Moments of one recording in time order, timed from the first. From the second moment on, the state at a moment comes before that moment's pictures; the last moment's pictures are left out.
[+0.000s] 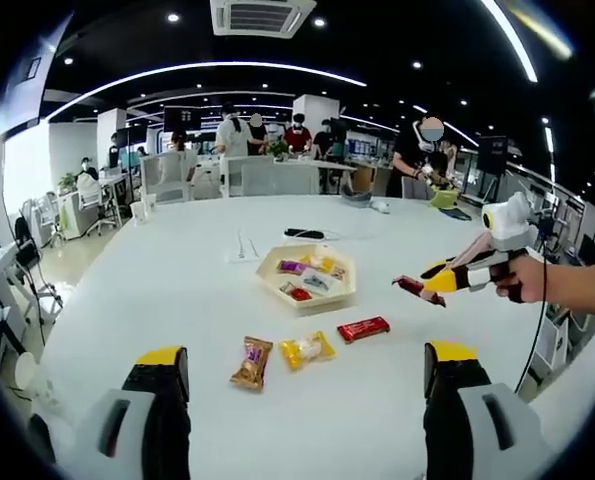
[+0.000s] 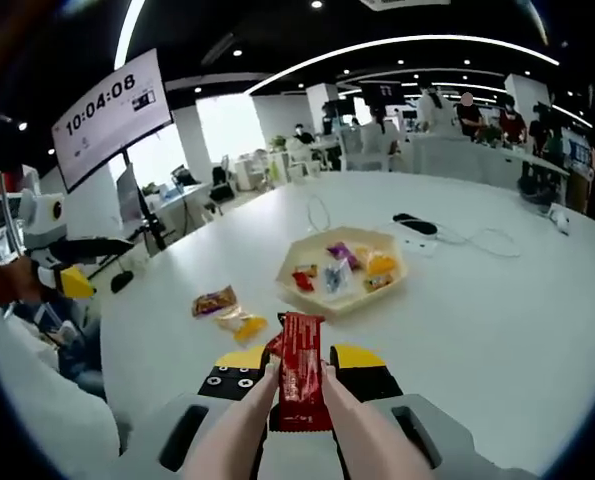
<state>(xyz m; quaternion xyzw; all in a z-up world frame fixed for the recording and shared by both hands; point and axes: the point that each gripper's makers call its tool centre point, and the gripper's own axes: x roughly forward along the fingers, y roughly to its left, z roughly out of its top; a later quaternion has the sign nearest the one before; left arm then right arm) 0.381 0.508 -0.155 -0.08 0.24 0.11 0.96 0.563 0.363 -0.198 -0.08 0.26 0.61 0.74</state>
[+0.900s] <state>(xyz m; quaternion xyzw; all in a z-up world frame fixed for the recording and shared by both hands) 0.372 0.497 -0.158 -0.08 0.23 0.11 0.96 0.556 0.320 -0.233 -0.14 0.29 0.58 0.74</state>
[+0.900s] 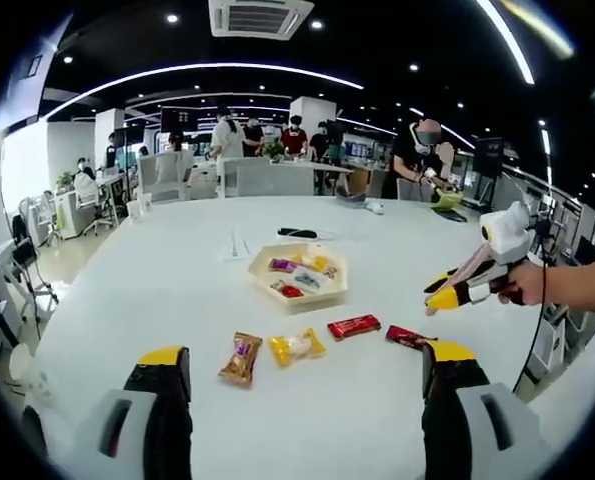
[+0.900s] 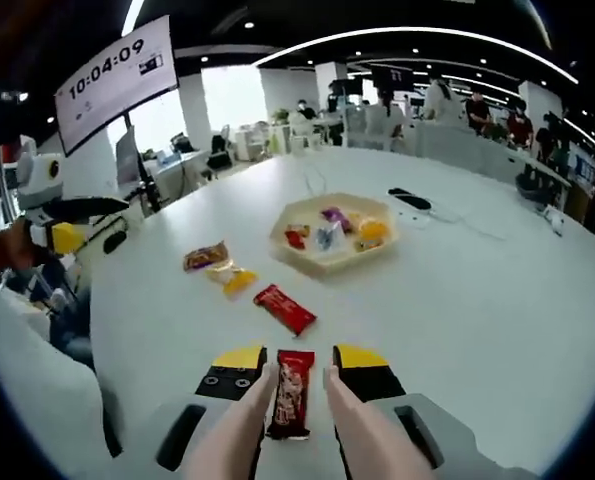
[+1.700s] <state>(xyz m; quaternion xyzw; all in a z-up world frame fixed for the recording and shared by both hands) 0.366 0.501 -0.162 -0.08 0.24 0.13 0.96 0.547 0.339 -0.294 -0.21 0.29 0.59 0.73</state>
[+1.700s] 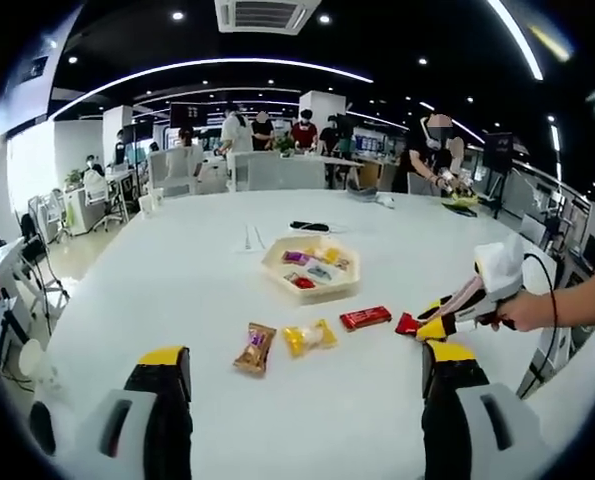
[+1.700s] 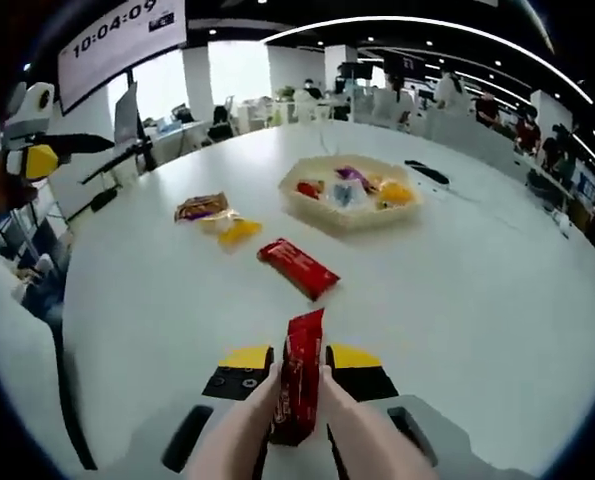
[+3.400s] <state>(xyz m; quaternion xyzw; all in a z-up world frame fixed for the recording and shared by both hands) 0.383 0.549 -0.127 -0.03 0.17 -0.02 0.98 0.601 0.405 -0.130 -0.08 0.24 0.47 0.85</state>
